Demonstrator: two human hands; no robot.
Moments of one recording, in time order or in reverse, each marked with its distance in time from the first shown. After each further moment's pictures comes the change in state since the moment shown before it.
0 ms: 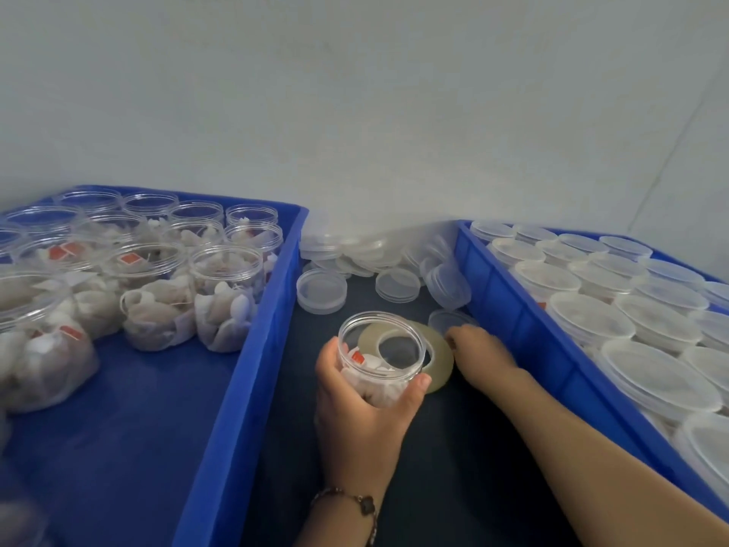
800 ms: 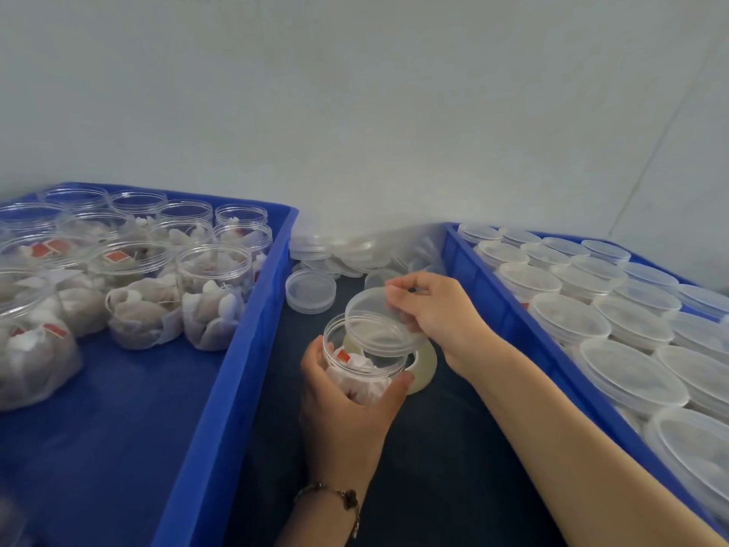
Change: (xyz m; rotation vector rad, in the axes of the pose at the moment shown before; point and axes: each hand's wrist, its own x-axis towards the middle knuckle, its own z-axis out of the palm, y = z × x) left_hand 0.002 -0.002 0.002 0.002 0.000 -0.054; right_hand -0.054 -0.074 -0.071 1.078 0.080 -0.036
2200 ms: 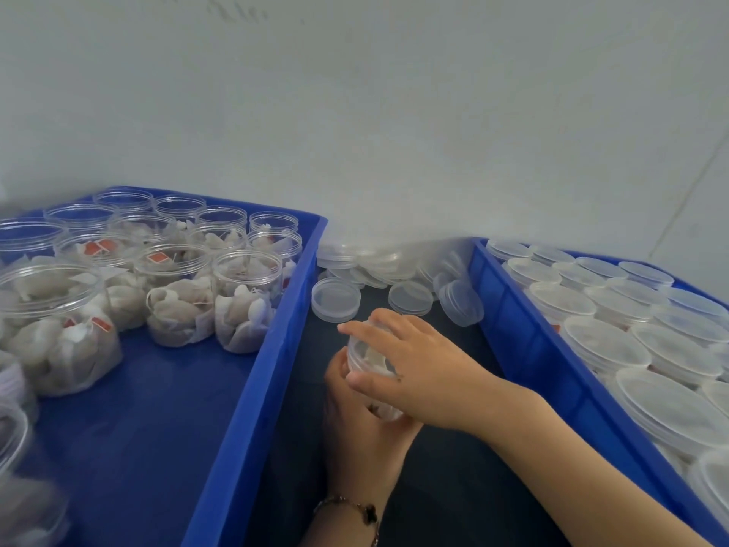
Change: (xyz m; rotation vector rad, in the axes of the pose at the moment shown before) left_hand 0.003 -0.011 0.001 0.037 -0.012 0.053; right_hand -0.030 -0.004 0.023 -0.938 -0.434 -0.476
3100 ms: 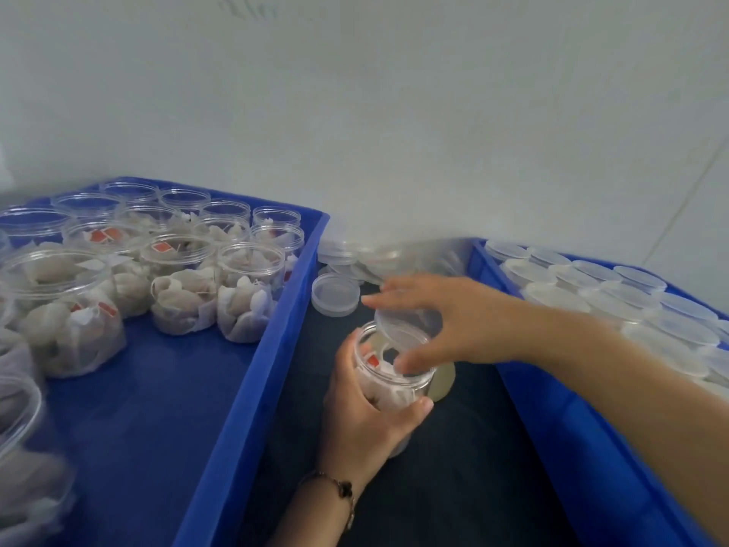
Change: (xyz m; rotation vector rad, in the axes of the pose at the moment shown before) left_hand 0.002 0.003 -0.014 -0.198 -0.265 0.007; right_hand -0.010 0.014 -0.067 0.090 -0.108 -0.130
